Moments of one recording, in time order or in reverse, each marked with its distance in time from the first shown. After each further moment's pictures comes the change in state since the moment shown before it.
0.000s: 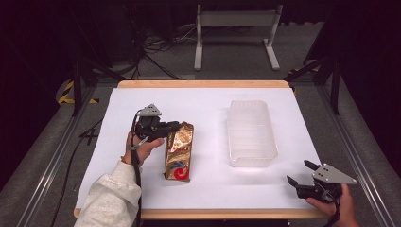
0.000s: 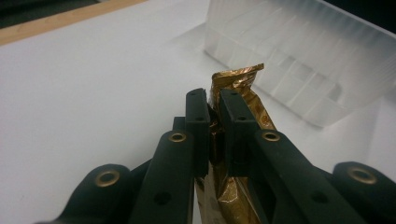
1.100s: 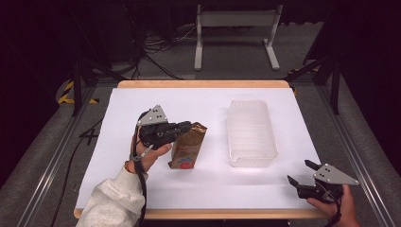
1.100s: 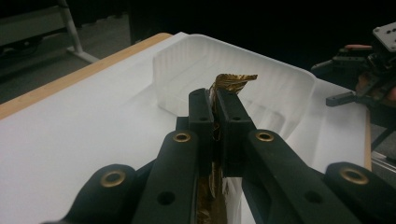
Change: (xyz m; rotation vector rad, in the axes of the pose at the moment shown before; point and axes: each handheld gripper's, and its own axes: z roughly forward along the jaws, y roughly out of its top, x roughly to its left) left arm -0.056 0.023 -0.018 -0.148 -0.065 0.131; right arm 0.000 0.001 -0.003 -0.023 0.000 -0.003
